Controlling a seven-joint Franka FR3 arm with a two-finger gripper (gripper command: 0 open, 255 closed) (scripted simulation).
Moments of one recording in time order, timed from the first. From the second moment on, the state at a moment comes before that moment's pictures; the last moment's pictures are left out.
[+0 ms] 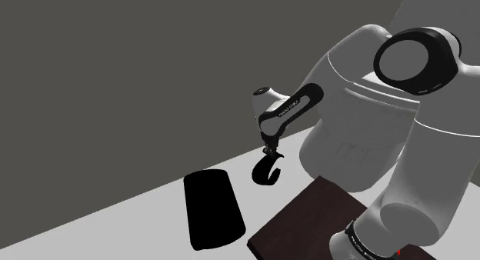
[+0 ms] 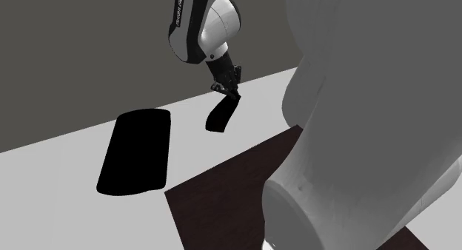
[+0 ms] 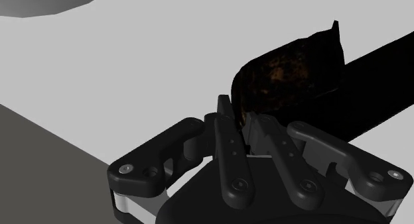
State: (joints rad) arm -0.03 0.29 -0.04 -2.31 -0.36 2.29 -0.09
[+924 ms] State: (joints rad) arm -0.03 0.16 -0.04 -2.30 -0.33 2.17 -0.13
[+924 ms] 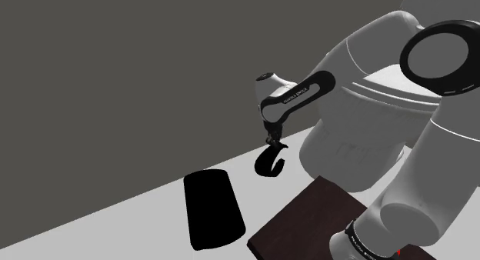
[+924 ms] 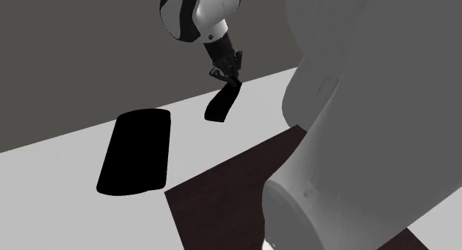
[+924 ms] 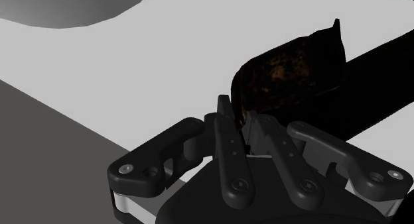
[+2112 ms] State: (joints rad) arm 0.05 0.07 0.04 -2.21 -0.25 1.96 -0.06
